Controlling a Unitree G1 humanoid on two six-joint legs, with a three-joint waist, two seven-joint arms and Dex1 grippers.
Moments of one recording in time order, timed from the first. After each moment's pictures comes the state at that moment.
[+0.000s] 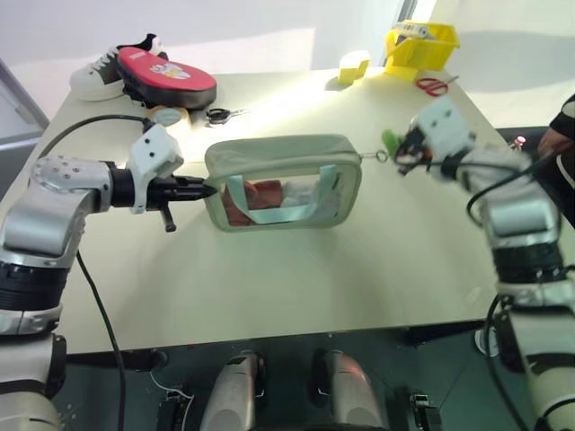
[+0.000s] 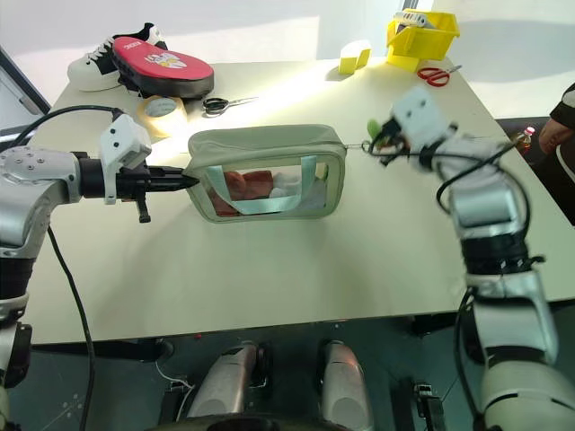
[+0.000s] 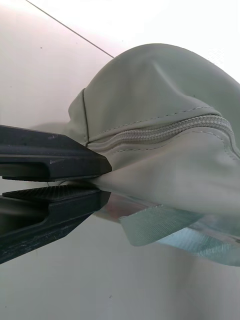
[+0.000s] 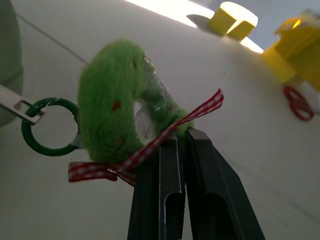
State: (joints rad) left arm -0.66 0.90 -0.03 -0.04 -0.32 0.58 -1.13; right arm -0.65 -0.60 0.06 0.13 0.00 0.65 0.50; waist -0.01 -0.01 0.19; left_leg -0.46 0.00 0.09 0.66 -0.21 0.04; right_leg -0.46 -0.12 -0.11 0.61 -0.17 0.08
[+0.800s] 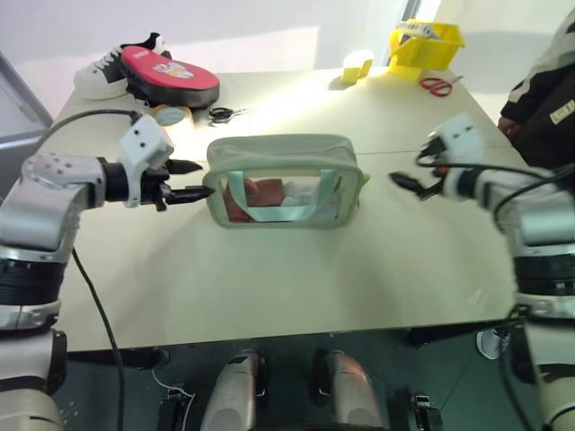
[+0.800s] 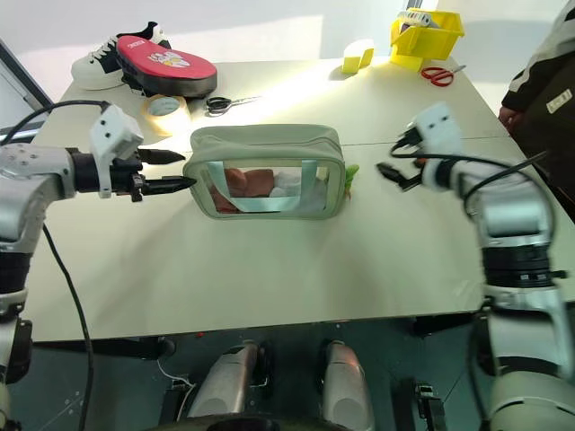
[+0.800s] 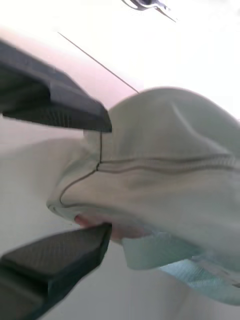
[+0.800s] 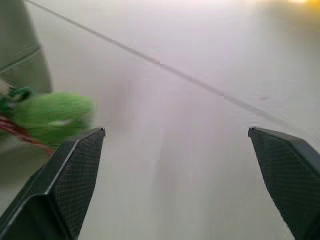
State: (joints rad) left arm -0.69 0.91 0.02 0.05 -0.34 0.58 -1.11; right arm -0.74 -0.84 -0.04 0.10 0.18 0.77 0.75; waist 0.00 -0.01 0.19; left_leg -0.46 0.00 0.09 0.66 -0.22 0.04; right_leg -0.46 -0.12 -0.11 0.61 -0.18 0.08
